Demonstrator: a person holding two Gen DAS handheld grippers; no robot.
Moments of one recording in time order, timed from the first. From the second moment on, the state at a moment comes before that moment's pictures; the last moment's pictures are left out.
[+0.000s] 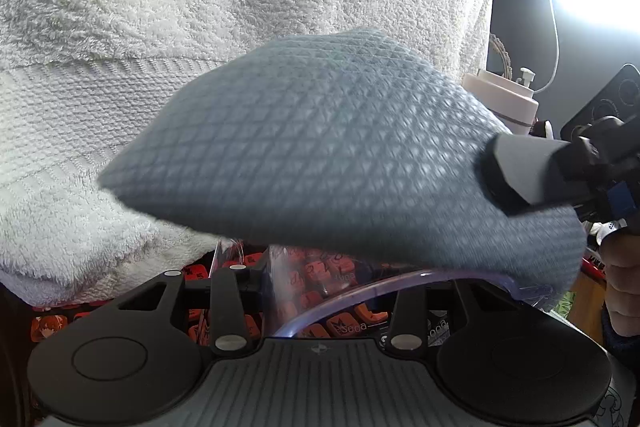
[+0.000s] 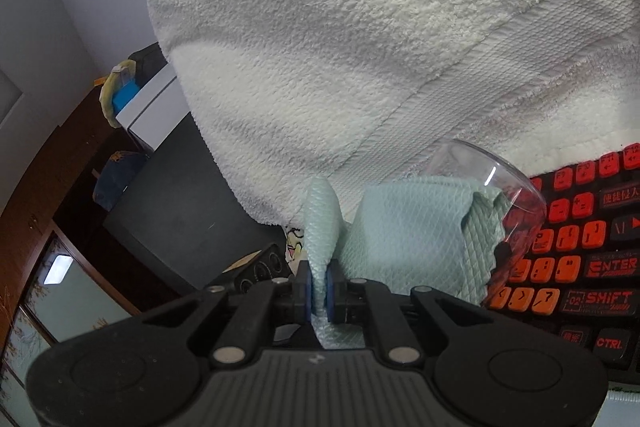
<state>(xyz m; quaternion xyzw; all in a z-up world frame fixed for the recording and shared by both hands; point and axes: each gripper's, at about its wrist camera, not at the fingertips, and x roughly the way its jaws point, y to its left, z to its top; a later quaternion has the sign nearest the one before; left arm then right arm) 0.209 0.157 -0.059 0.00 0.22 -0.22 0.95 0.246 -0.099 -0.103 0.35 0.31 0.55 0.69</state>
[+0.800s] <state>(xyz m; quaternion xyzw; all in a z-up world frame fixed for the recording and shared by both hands) 0.209 0.160 -0.060 0.00 0.22 -0.22 0.95 0.269 -0.110 -0.151 0.52 0.37 0.52 0.57</state>
